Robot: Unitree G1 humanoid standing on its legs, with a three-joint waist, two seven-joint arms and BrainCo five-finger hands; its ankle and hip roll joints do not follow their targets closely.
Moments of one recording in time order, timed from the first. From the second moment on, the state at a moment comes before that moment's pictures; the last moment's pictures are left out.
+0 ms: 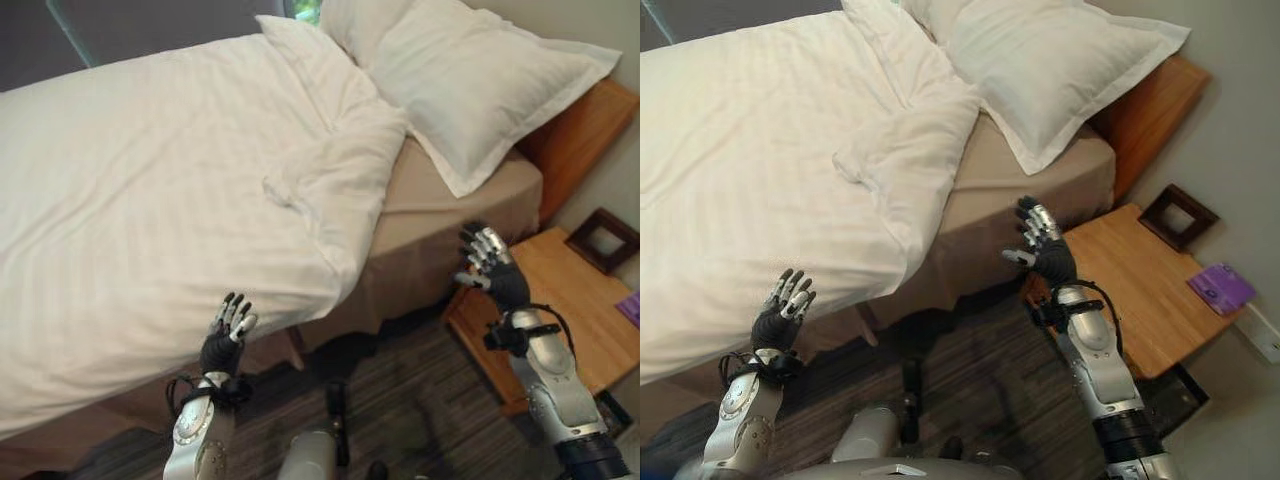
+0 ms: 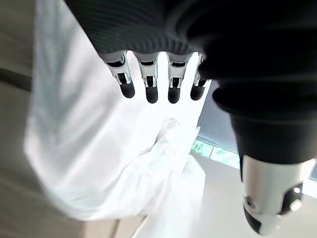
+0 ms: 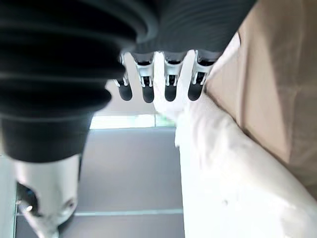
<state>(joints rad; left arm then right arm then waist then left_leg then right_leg) 0.16 0.28 0.07 0.13 -0.66 -0.19 -0.04 -0.07 -0.39 0.19 -0.05 0.43 -0.17 0.08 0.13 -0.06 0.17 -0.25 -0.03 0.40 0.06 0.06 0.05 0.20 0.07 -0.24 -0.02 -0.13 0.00</state>
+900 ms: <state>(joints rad) -0.33 0.63 0.00 0.19 -0.33 -0.25 0.15 0.17 -0.40 0.20 -0.07 0.44 -0.15 0.17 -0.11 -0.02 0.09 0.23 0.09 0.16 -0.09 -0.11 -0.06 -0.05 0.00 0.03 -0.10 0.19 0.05</state>
